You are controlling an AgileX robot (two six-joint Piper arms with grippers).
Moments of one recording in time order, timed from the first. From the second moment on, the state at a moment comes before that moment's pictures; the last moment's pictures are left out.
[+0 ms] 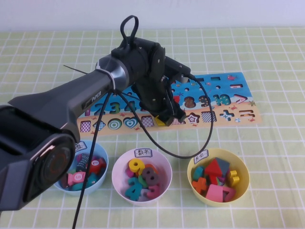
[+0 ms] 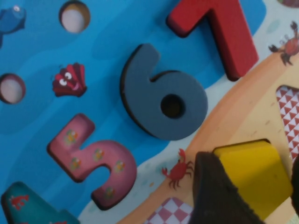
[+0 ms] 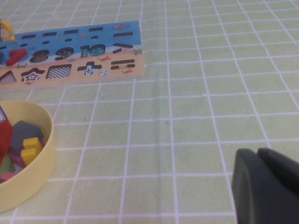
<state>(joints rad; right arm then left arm) 0.04 -0.01 0.03 0.07 0.37 0.08 -0.58 2.31 -2.01 -0.03 1.02 0.17</state>
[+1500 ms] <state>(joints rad) 0.04 -0.01 0.03 0.07 0.37 0.08 -0.99 2.14 -1.89 -0.03 1.23 0.30</state>
